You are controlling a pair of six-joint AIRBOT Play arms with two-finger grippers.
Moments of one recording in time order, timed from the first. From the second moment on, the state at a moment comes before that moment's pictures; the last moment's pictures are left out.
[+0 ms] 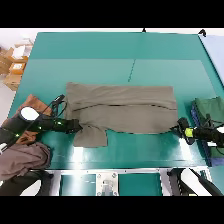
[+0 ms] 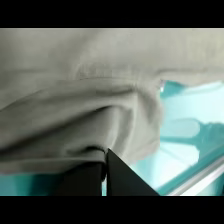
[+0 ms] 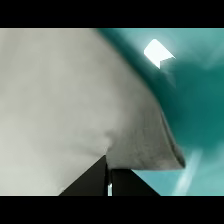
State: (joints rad) left arm -0.13 -1.00 0.56 0.80 -1.03 -1.29; right arm -0.64 -0.96 0.40 -0.93 1.01 1.54
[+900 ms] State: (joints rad) left arm -0.13 -0.96 0.95 0.99 -1.26 -1.43; right arm -0.59 -1.00 0.78 -1.01 1.23 1.58
